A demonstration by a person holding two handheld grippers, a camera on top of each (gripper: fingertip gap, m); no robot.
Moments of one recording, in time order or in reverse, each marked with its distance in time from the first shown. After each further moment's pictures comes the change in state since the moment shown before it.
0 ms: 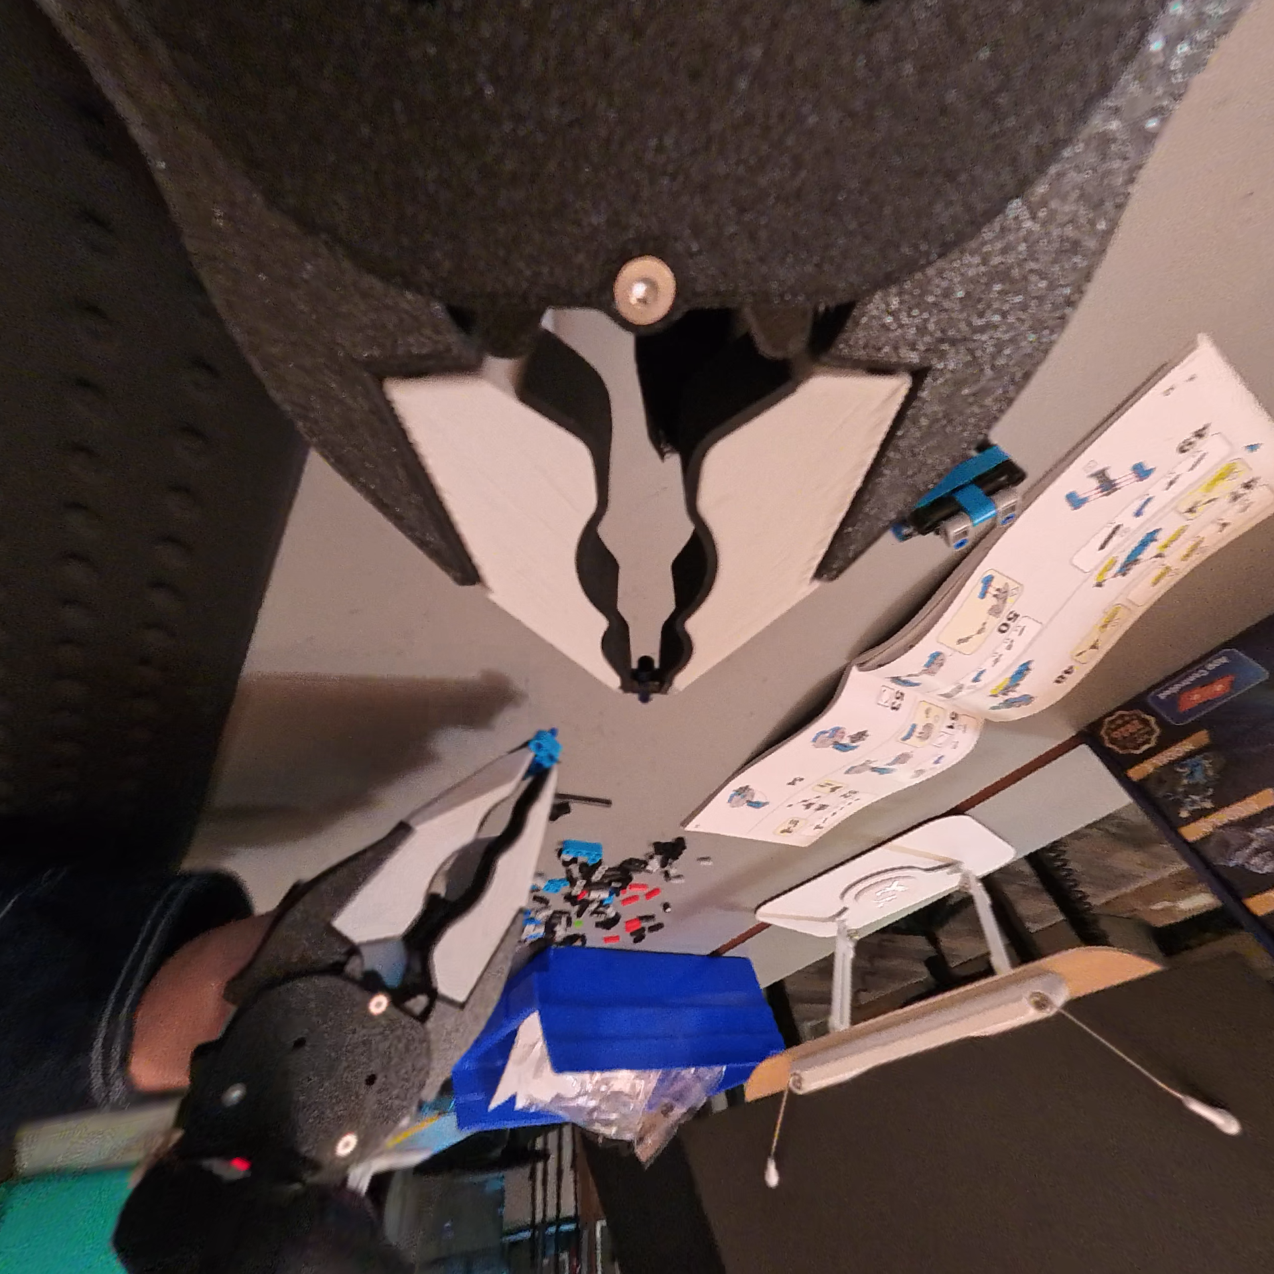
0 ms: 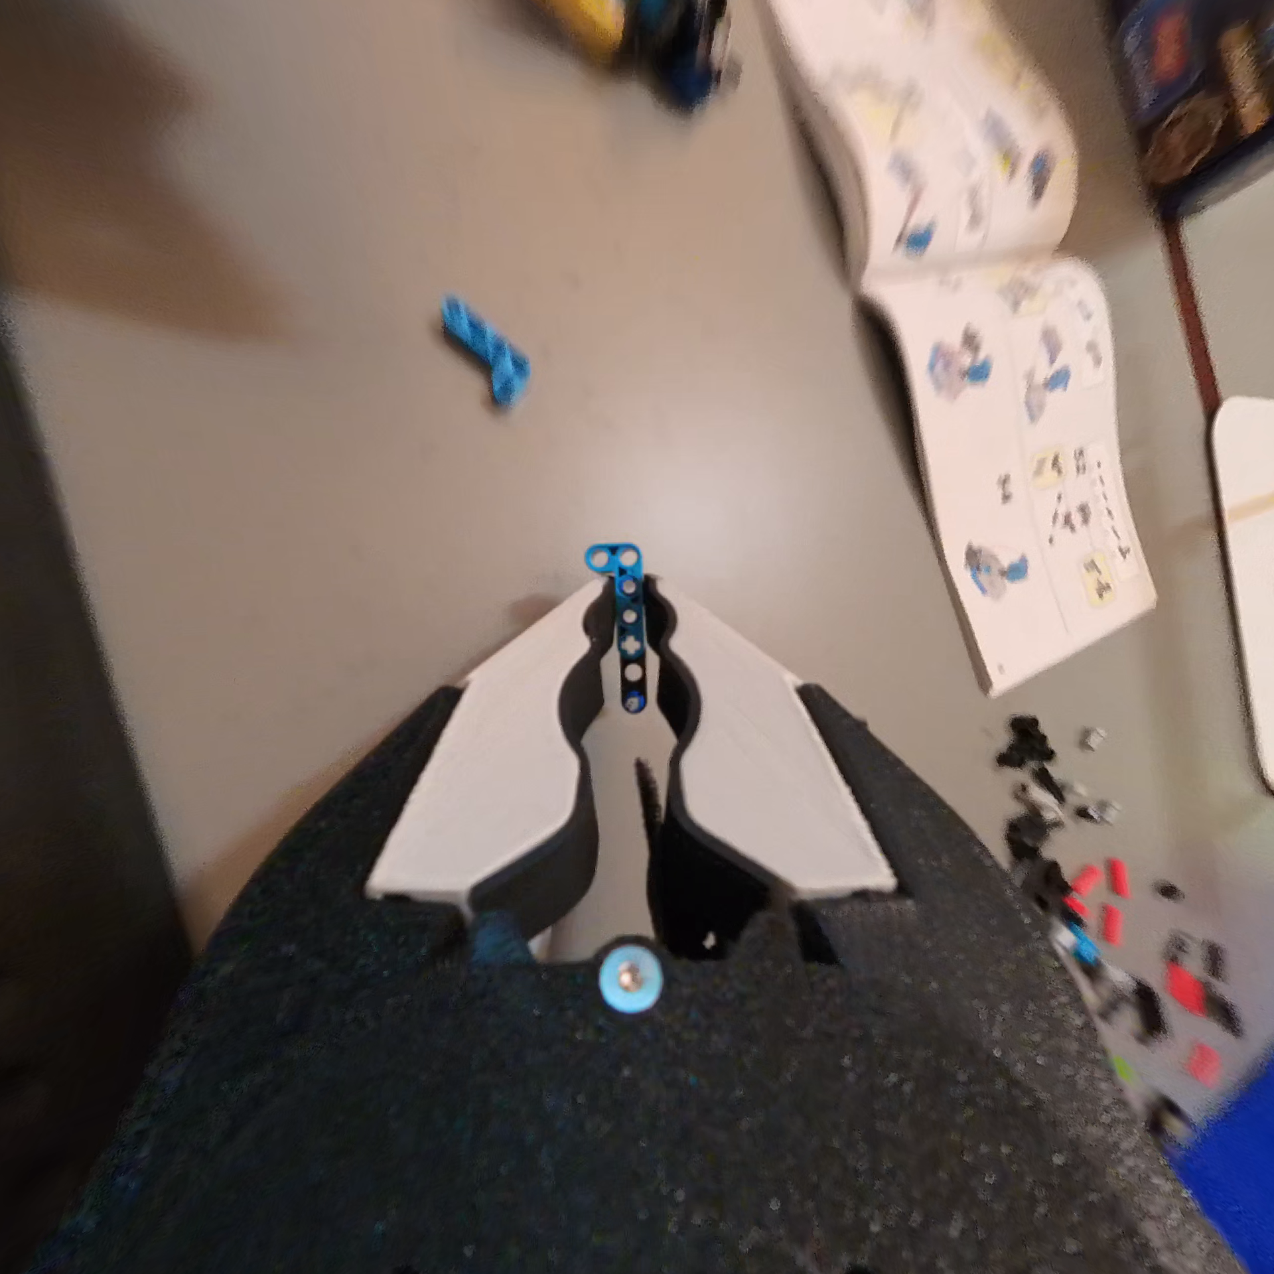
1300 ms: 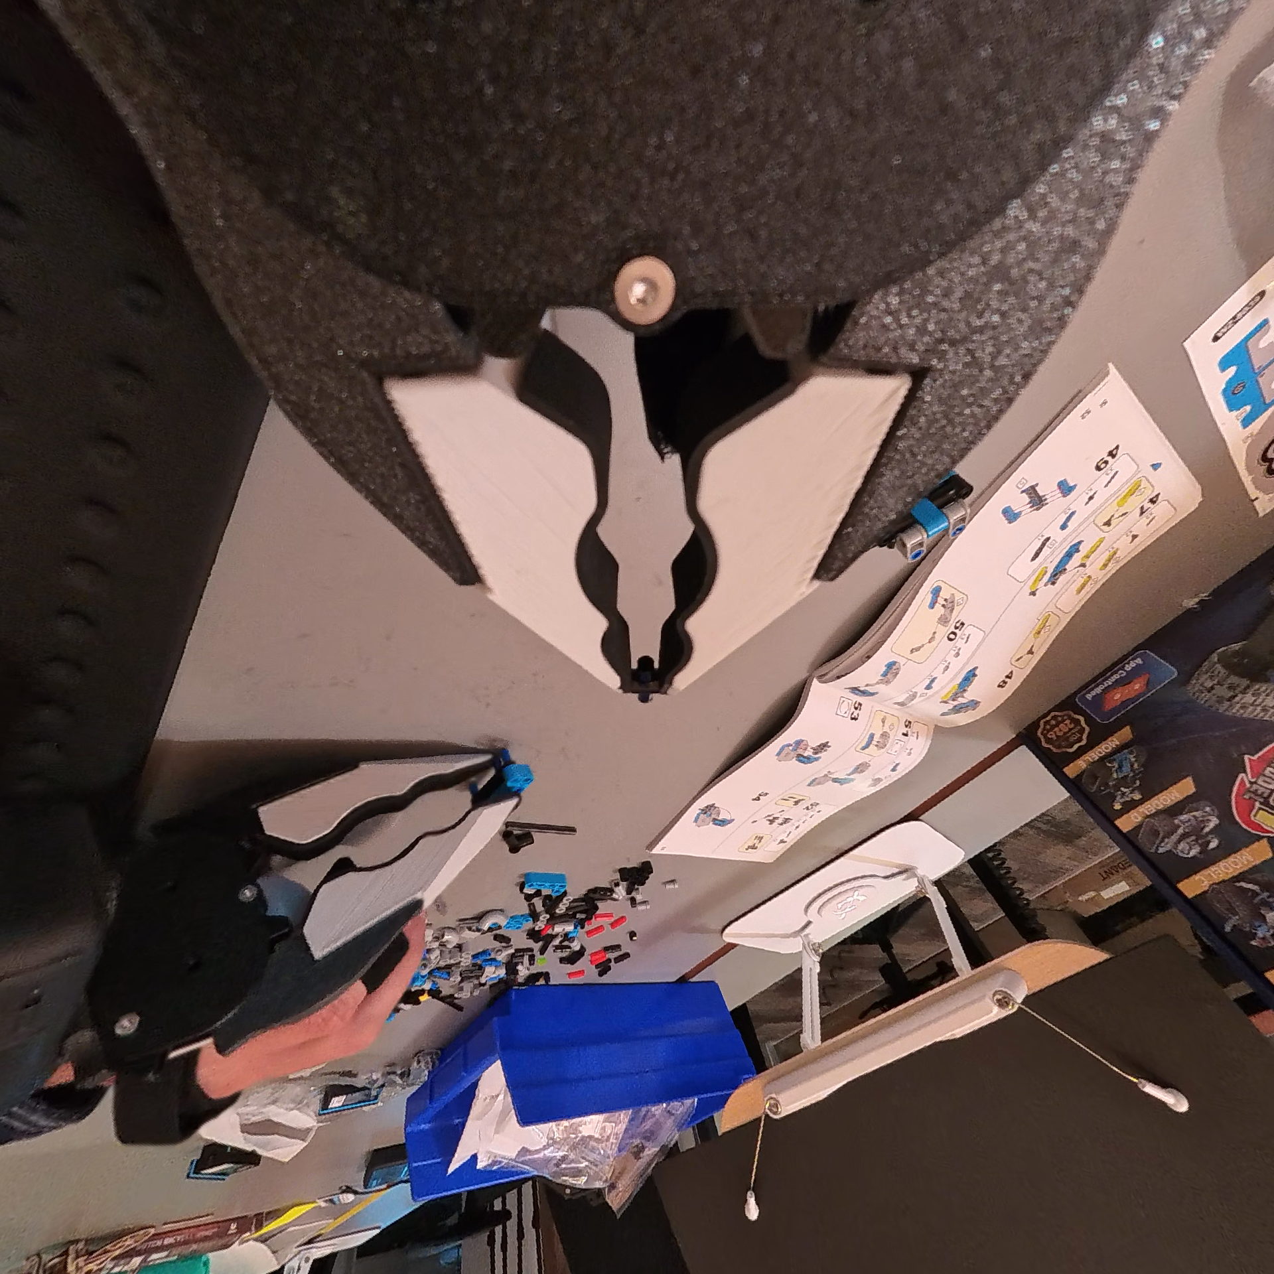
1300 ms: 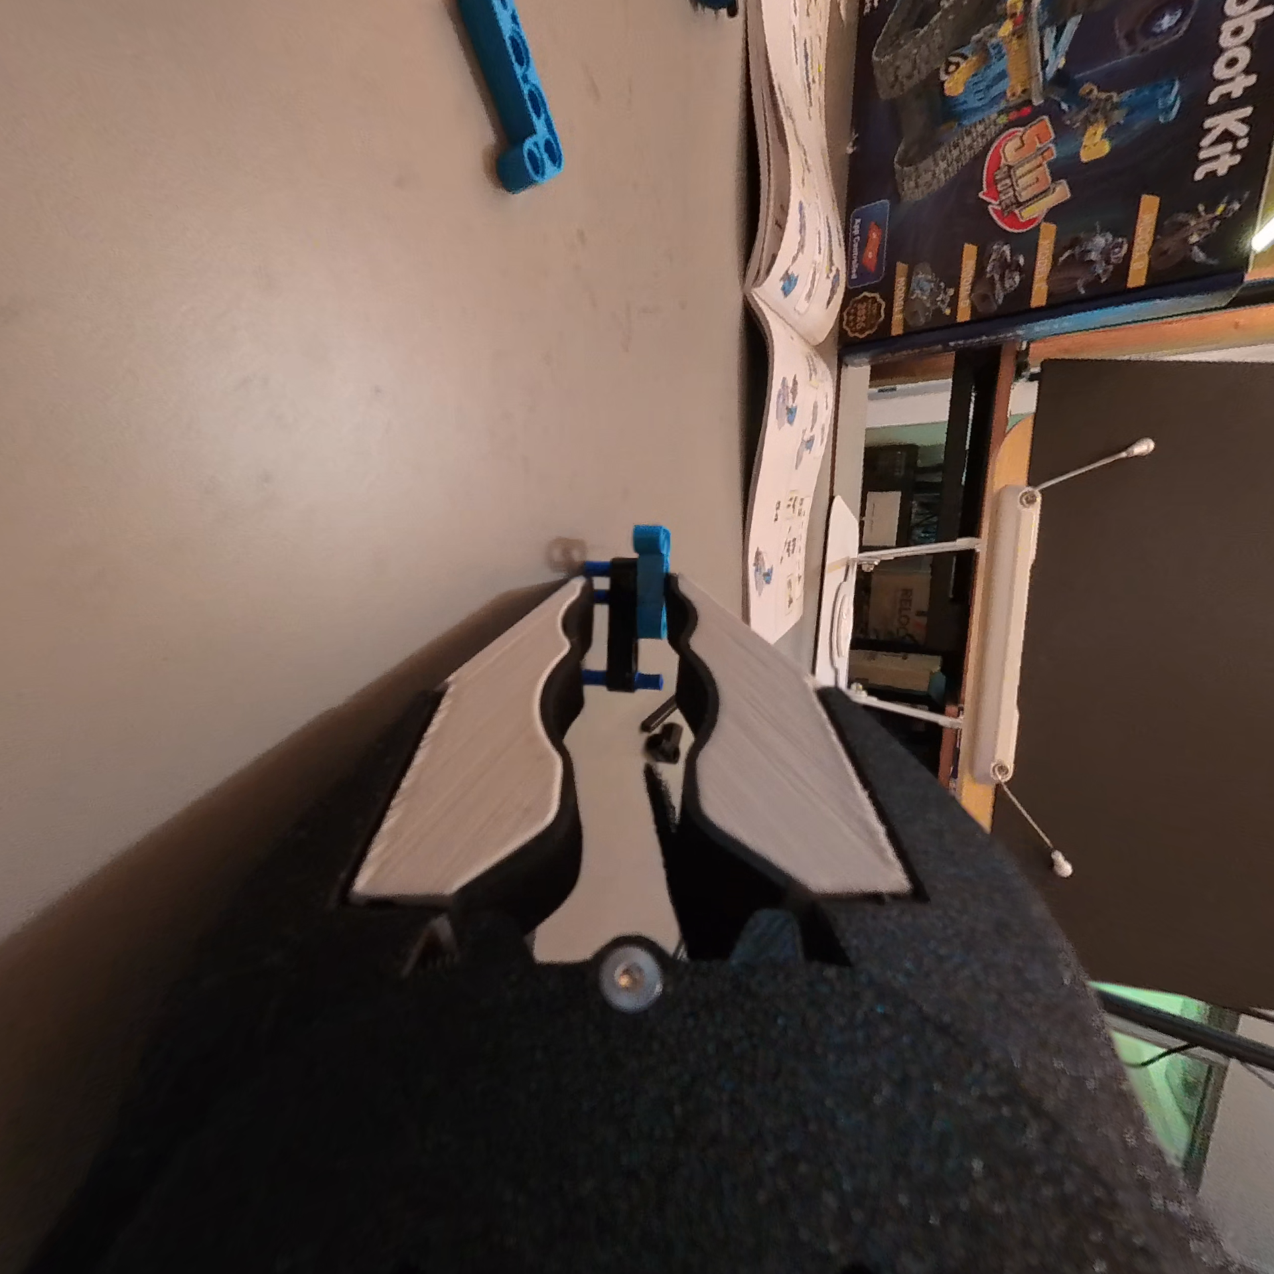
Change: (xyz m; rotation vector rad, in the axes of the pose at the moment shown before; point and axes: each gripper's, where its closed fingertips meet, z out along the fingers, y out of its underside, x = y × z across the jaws) left arm -0.005 0.006 0.002 -0.041 -0.063 0.077; right arm 0.013 0.027 0.005 -0.079 0.516 -0.552
